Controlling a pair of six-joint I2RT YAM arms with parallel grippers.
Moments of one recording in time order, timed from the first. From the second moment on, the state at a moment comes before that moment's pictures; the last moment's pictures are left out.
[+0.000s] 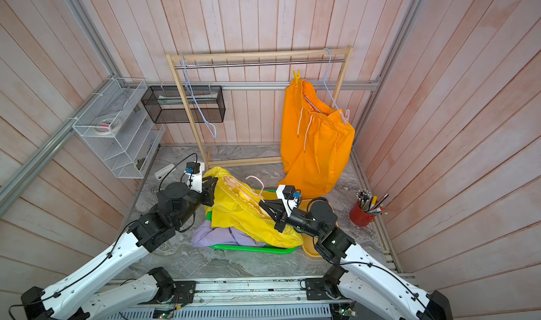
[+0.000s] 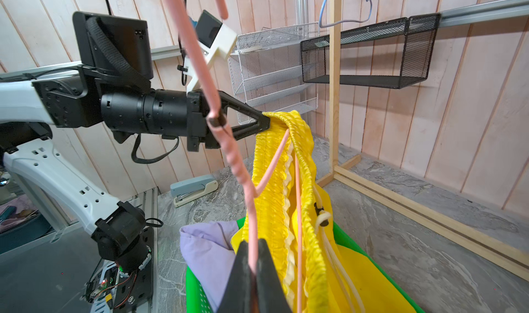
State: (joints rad) left arm -0.71 0.96 0.90 -0.20 -0.33 -0.17; right arm 0.76 0.75 0.54 0.25 -0.42 0.18
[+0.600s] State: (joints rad) left arm -0.66 1.13 1.10 -0.25 -0.42 -0.07; right arm 0.76 0.62 0.47 0.27 -0.47 0.21
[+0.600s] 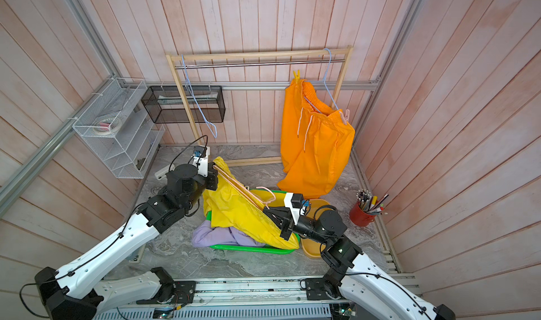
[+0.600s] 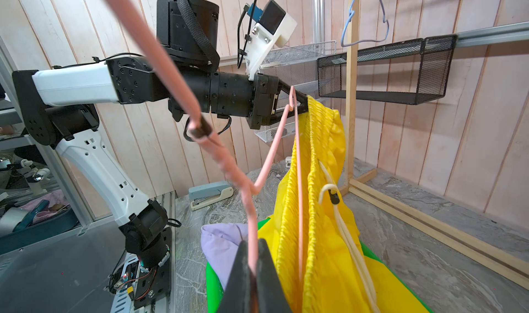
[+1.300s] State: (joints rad) left arm -0.64 0.86 0.77 -0.16 -0.27 -0.15; right arm 0.76 0.79 0.49 0.58 -0.40 0.36
